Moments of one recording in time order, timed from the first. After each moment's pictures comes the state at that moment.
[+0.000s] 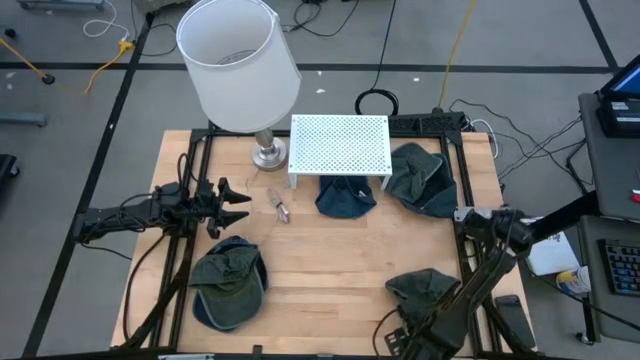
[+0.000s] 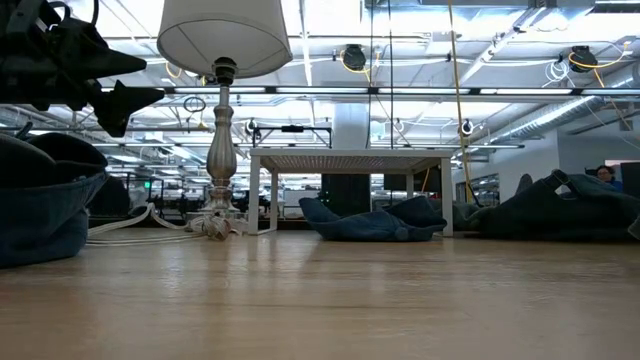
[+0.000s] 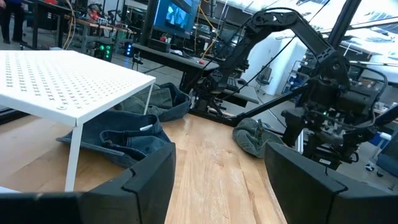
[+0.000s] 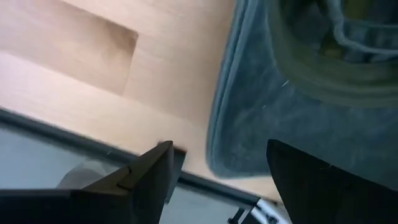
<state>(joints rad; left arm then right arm) 0.14 0.01 0.02 0.06 0.13 -0.30 0.93 1.95 1.47 -1.05 -0.06 2.13</state>
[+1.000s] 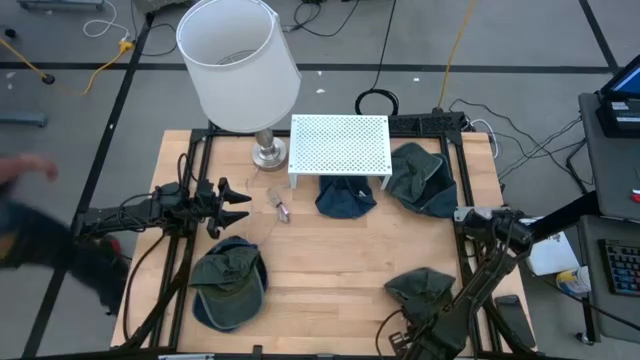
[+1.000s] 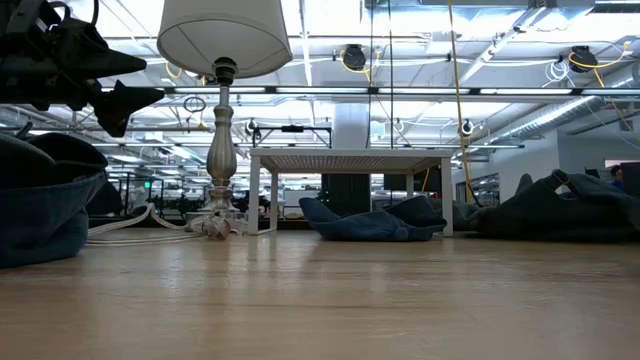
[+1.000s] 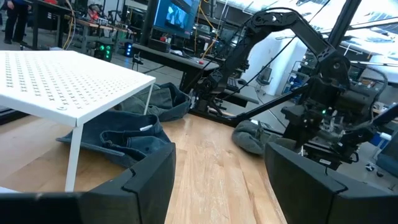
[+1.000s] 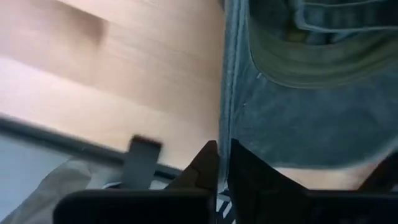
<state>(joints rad) 0.14 0.01 0.02 0.06 0.13 -0.30 0.94 1.93 1.47 -1.07 -0.07 2.11</state>
